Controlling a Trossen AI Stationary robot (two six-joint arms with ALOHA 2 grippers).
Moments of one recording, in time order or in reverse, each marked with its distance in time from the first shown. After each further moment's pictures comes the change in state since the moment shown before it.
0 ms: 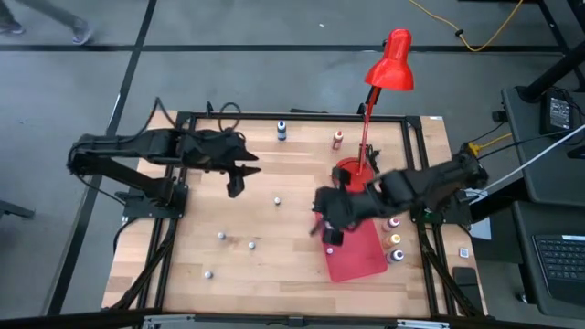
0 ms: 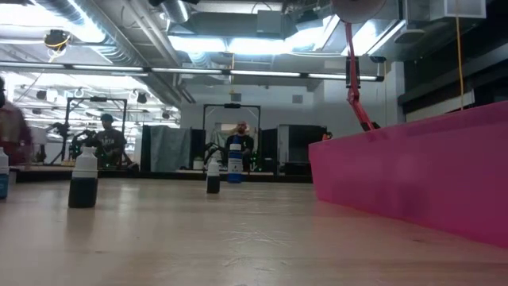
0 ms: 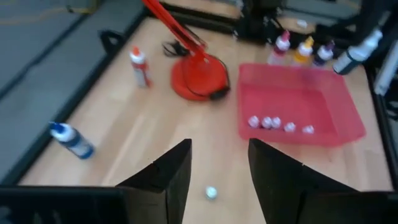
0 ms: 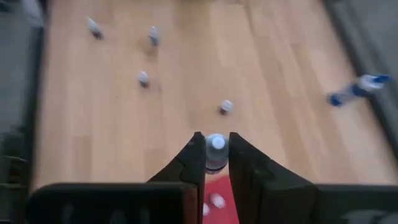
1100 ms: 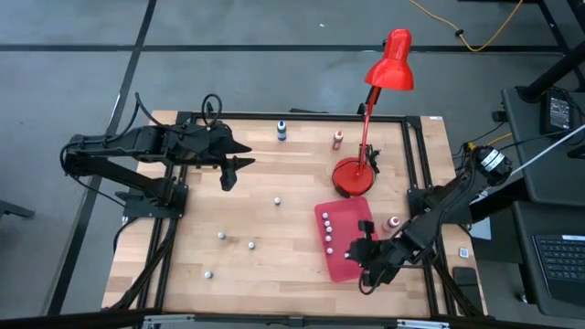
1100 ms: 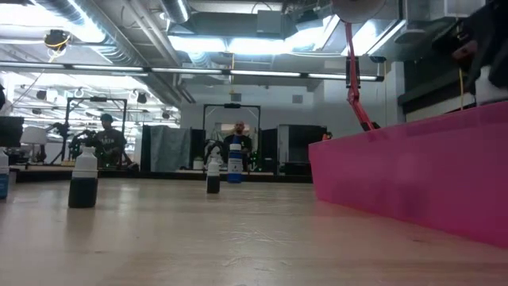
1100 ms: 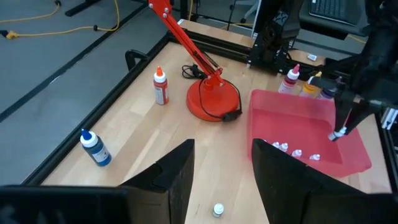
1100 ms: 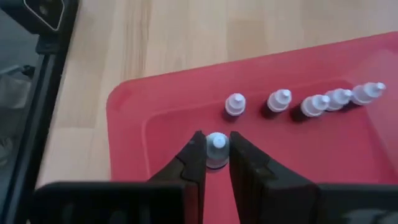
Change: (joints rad) left arm 0.000 -0.078 0.000 0.012 -0.068 -0.045; right arm 0.366 -0.234 -1.000 0.693 0.006 0.246
